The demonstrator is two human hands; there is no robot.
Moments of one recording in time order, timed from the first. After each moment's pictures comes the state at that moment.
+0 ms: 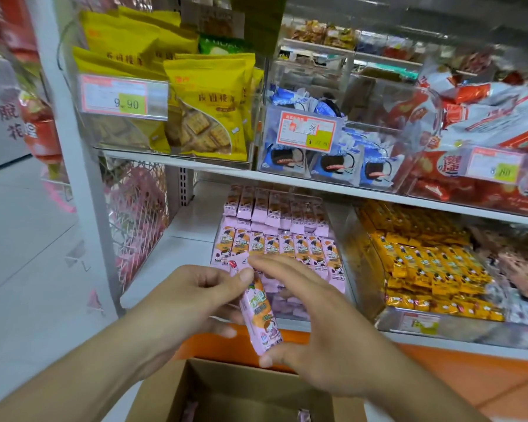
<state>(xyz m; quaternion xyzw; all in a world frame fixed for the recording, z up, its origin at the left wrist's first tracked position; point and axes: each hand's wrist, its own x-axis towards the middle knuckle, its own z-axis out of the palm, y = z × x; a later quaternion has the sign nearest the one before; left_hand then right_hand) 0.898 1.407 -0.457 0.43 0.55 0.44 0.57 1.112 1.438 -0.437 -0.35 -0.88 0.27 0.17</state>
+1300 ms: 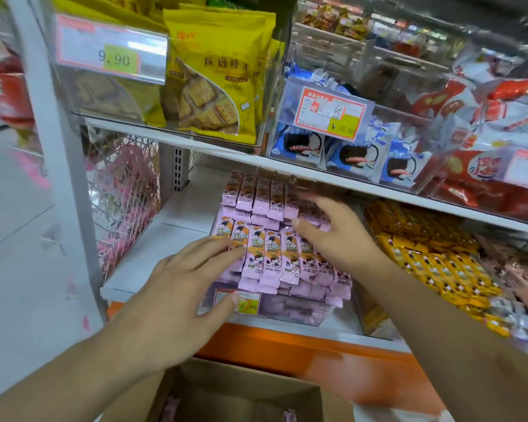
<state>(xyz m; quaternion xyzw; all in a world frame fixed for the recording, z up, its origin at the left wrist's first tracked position) 0.868 1.435 -0.515 0.74 0.60 0.30 0.07 1.109 1.591 -0.449 -0.50 -0.81 0.19 0.25</state>
